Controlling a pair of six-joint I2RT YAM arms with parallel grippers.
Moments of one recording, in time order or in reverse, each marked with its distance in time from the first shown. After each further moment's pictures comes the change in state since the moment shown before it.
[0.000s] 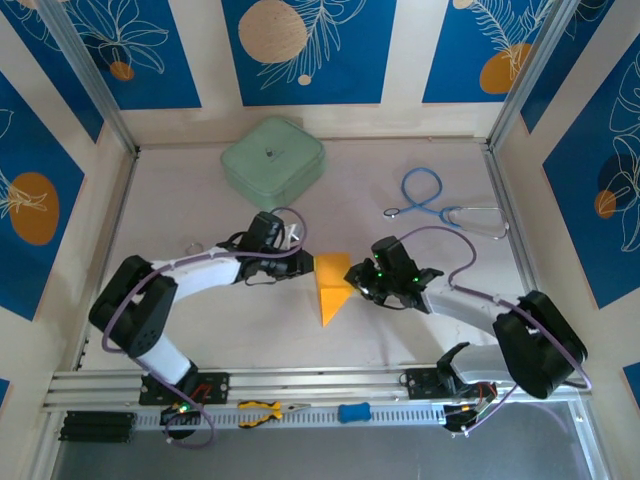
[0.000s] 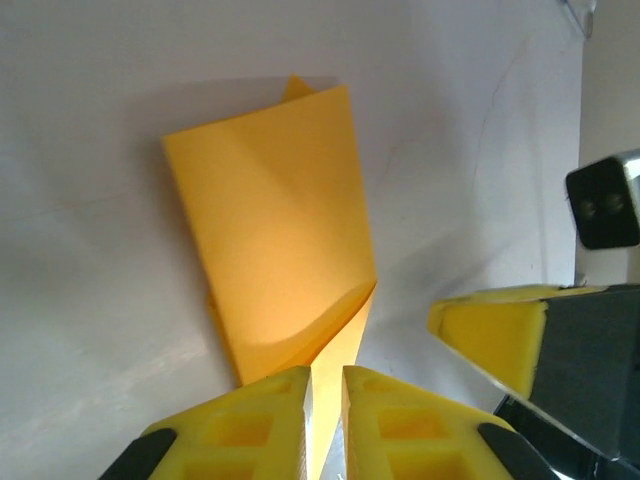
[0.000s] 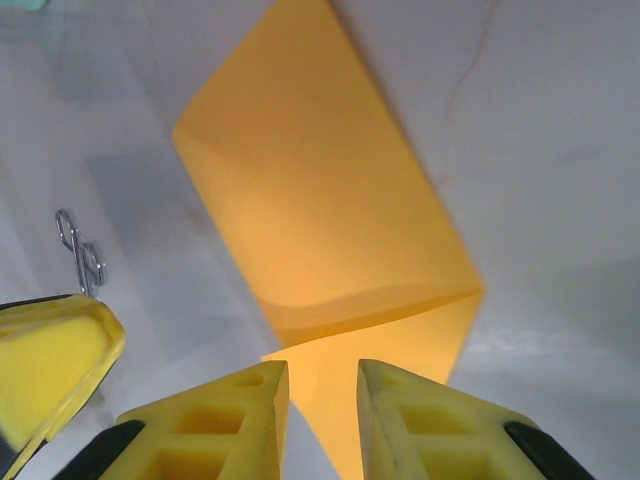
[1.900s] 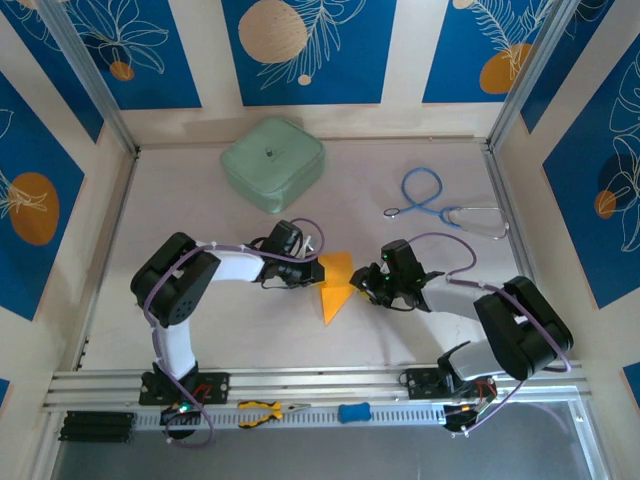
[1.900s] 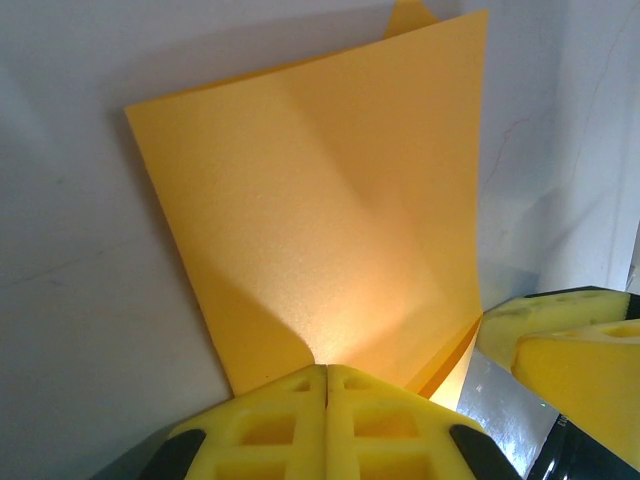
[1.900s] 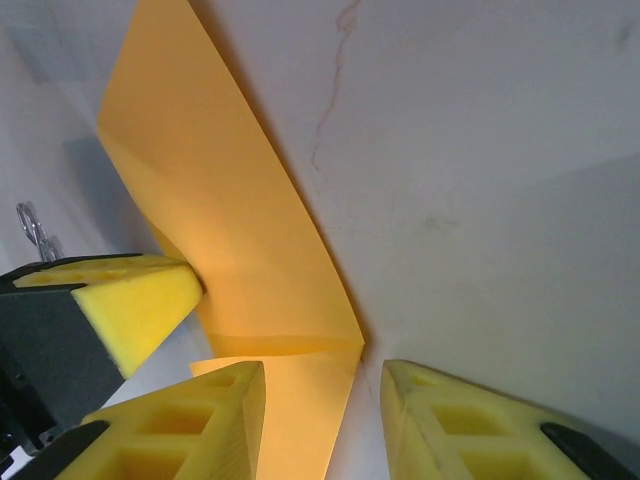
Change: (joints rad) left arm -0.031 0.251 0.045 0.126 0.024 -0.026; right arm -0.104 0.130 -0.066 0.140 -0.135 -0.076
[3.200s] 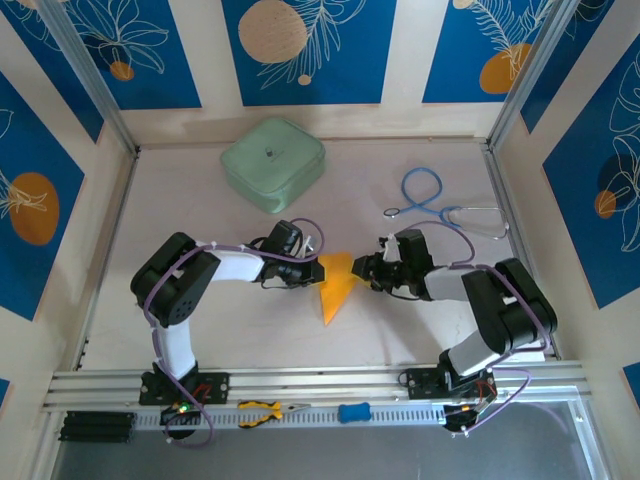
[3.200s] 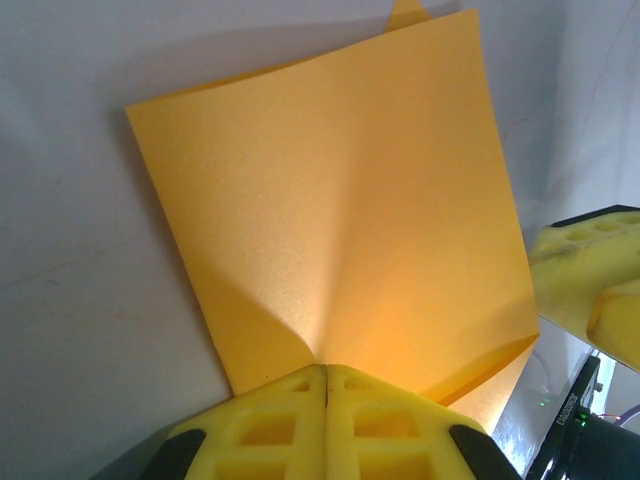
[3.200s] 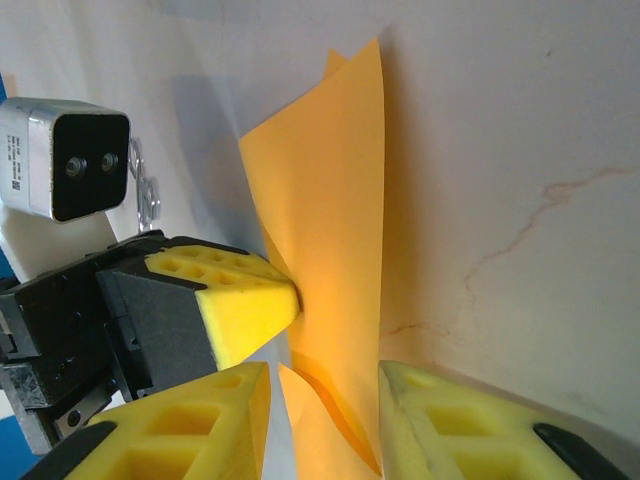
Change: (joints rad) left arm 0.003 0.000 0.000 0.000 0.004 0.000; right arm -0.156 0.144 0.023 0.234 -0.317 -0.229
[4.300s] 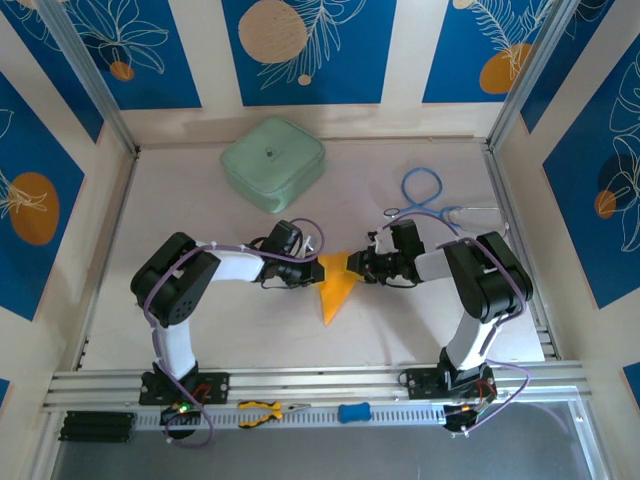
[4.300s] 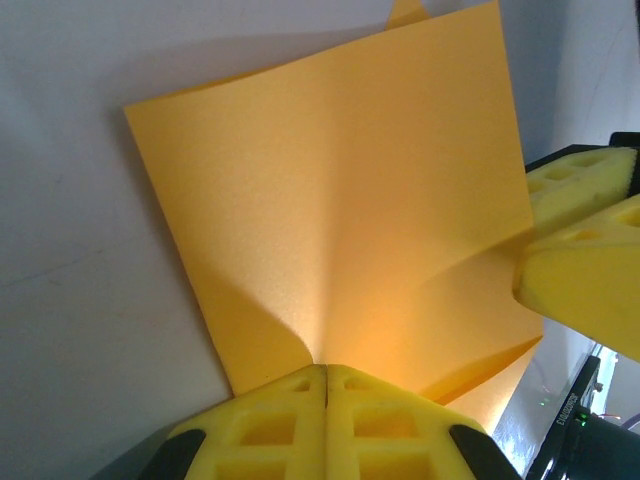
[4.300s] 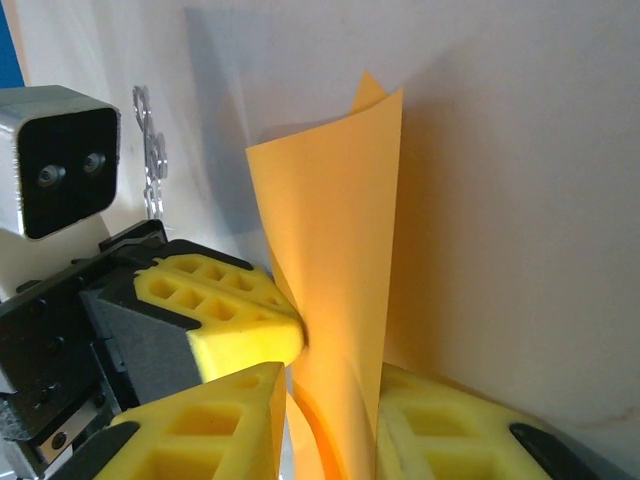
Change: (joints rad) left arm 0.000 0.000 0.000 -0.002 0.000 0.003; right arm -0.033 0.214 0.153 -0.039 -0.162 -0.132
